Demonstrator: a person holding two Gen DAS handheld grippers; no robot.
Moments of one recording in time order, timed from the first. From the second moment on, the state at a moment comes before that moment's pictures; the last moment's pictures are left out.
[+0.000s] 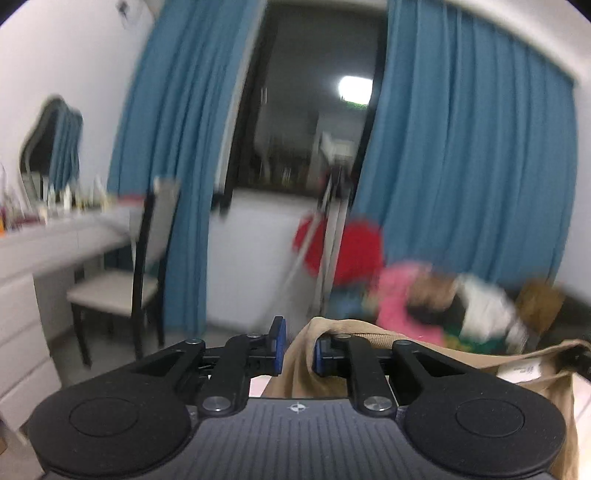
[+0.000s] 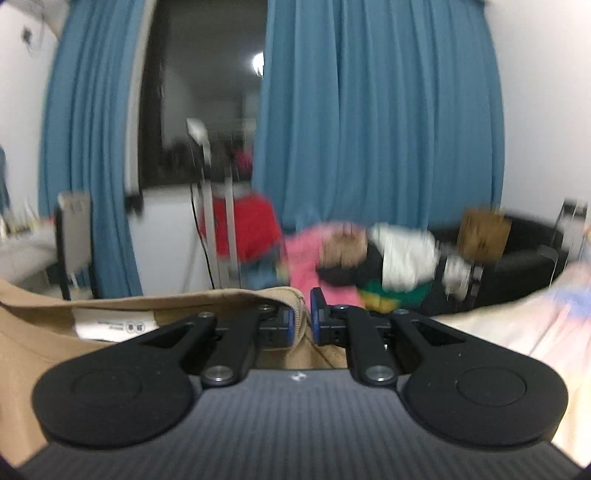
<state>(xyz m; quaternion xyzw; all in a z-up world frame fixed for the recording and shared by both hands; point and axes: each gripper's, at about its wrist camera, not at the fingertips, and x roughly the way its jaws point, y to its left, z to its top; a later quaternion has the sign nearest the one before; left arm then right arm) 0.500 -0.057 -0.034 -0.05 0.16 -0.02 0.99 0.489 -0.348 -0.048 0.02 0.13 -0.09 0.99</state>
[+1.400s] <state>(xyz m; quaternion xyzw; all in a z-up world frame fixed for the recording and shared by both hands) 0.196 0.025 -0.033 -0.05 0.23 -0.07 0.97 0.207 -0.347 -0.092 0.12 0.19 0.03 0.97</state>
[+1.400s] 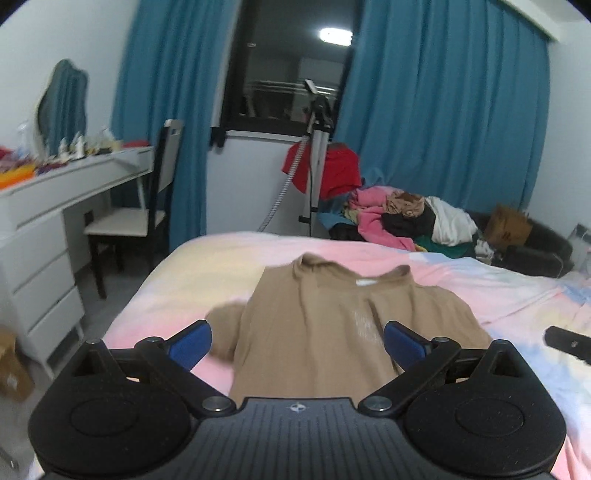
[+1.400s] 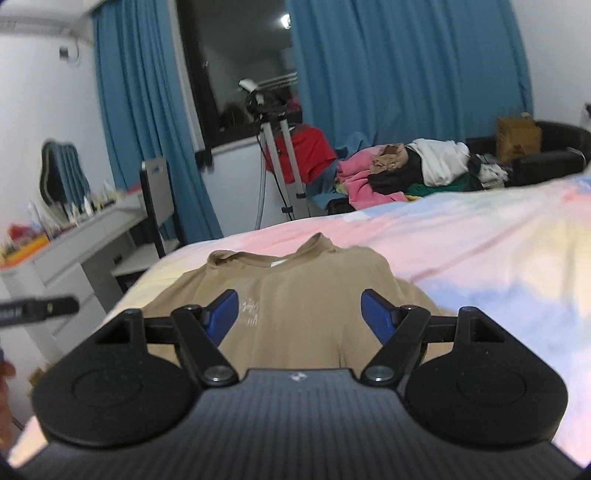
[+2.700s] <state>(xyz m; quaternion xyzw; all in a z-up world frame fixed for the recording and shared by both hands) 0.375 0.149 -0.159 -0.53 0.24 0.03 0.81 0.258 -0.381 -0.191 0.23 0.28 0.01 0.93</state>
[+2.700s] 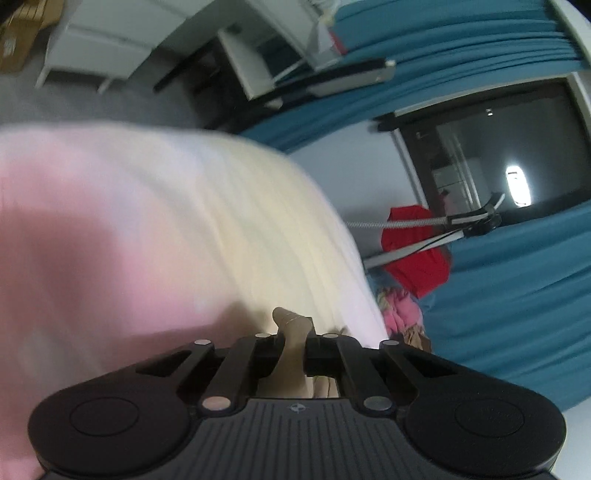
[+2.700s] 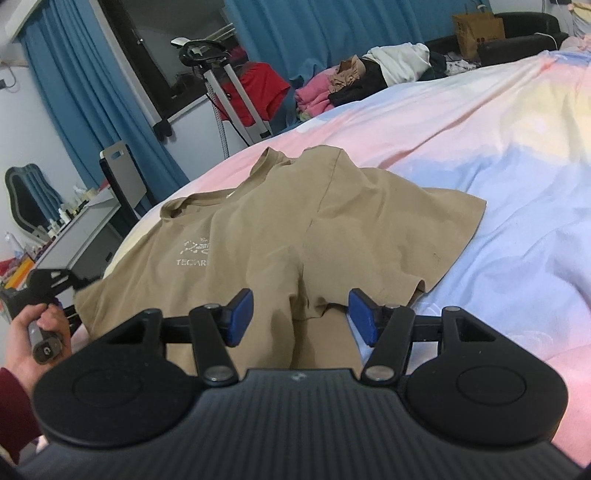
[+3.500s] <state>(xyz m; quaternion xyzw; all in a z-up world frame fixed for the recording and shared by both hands) 0.290 0.202 -0.136 -0.44 0.23 0.11 0.86 0.259 -0.377 -0.190 0.23 0.28 0.02 0.93</state>
